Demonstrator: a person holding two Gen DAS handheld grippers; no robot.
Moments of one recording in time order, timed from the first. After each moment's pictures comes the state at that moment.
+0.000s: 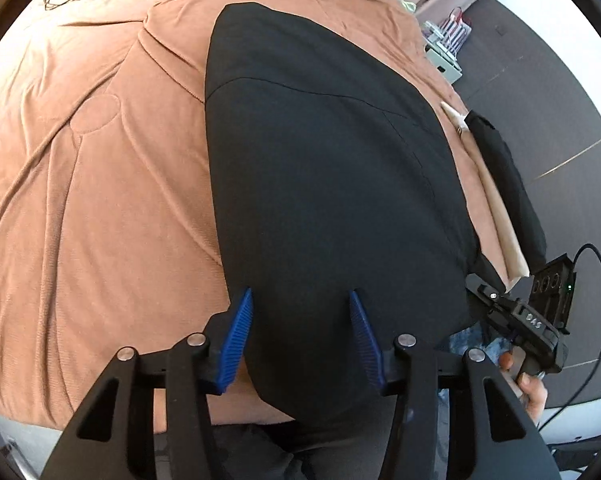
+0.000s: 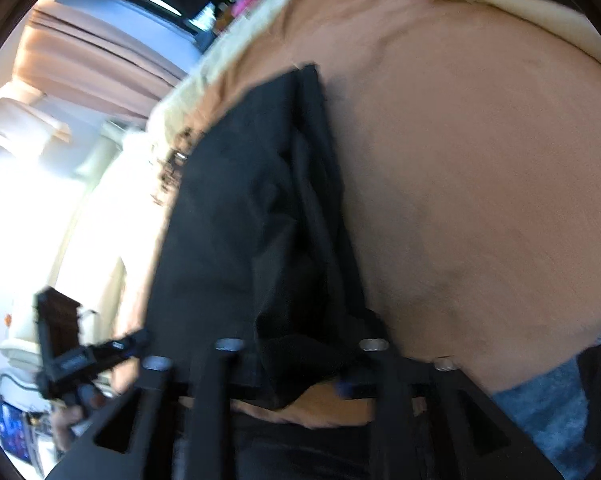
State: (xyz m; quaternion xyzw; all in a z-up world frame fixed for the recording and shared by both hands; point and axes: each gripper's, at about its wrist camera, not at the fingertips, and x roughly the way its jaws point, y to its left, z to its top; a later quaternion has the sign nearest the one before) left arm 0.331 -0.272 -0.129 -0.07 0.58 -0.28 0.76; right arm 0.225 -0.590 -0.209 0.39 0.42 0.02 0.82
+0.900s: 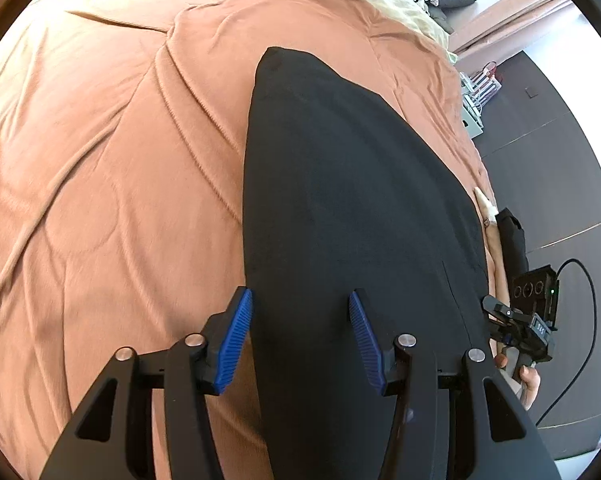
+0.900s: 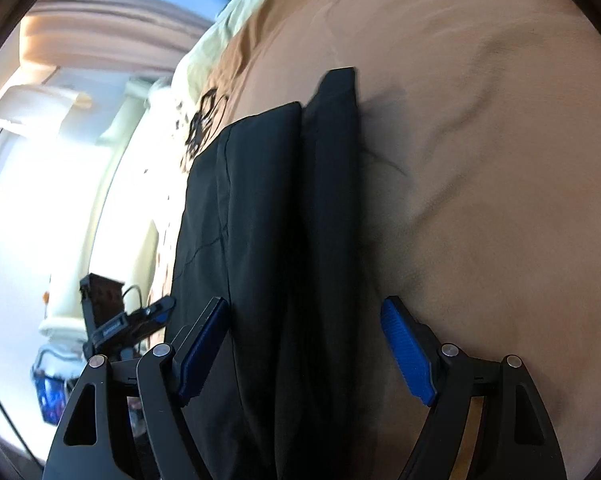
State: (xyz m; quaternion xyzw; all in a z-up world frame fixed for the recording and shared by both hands) left arm 0.468 -0.267 -0.154 -0.16 0.57 -0.24 0.77; right arm 0.396 -0.646 -0.232 0.40 0.48 0.17 0.76
